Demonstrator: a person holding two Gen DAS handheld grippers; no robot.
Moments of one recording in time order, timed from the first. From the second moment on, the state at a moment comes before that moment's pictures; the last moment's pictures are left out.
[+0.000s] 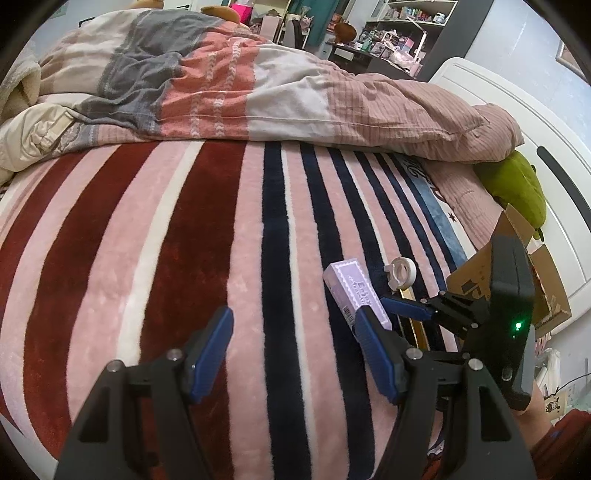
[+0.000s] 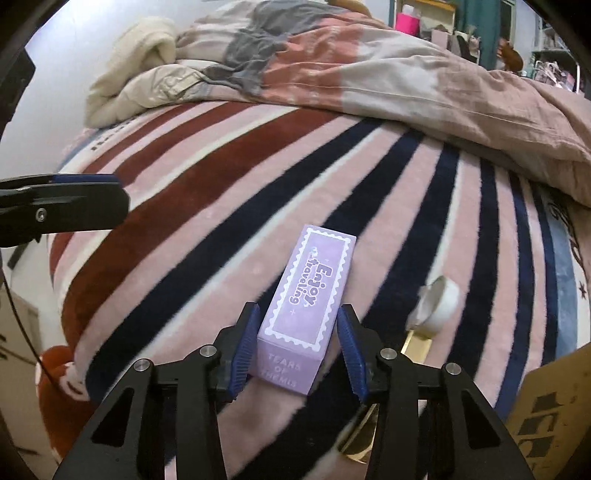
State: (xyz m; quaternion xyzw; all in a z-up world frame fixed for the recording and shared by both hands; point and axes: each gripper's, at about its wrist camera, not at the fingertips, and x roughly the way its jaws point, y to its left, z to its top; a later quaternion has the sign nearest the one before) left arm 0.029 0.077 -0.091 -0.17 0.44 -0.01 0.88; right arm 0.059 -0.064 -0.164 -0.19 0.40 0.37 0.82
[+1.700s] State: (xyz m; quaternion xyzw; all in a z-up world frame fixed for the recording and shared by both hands) left arm 0.041 0.010 -0.008 -0.20 0.39 -0.14 0.89; right arm 0.009 -0.115 -0.050 -0.18 0.31 0.48 0.80
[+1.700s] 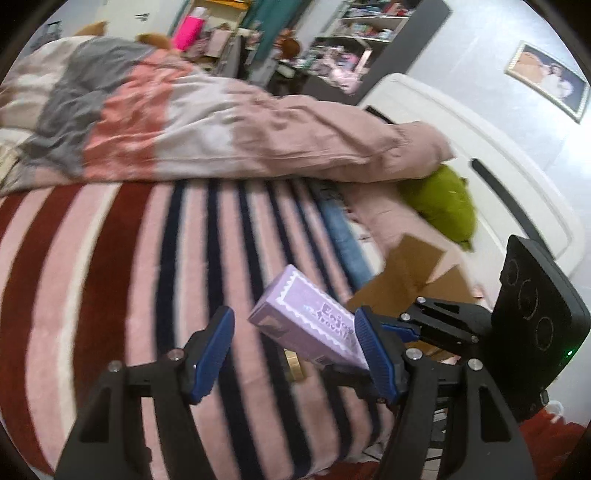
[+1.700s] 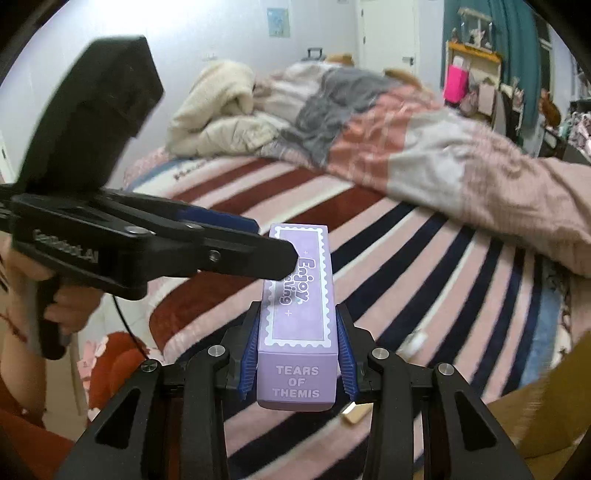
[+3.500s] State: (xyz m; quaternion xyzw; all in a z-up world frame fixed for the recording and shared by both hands) left arm 0.043 -0.007 0.007 -0.12 0.40 -0.10 0.90; right arm 0.012 -0.181 -0.020 -0.15 0.29 0.42 0.84
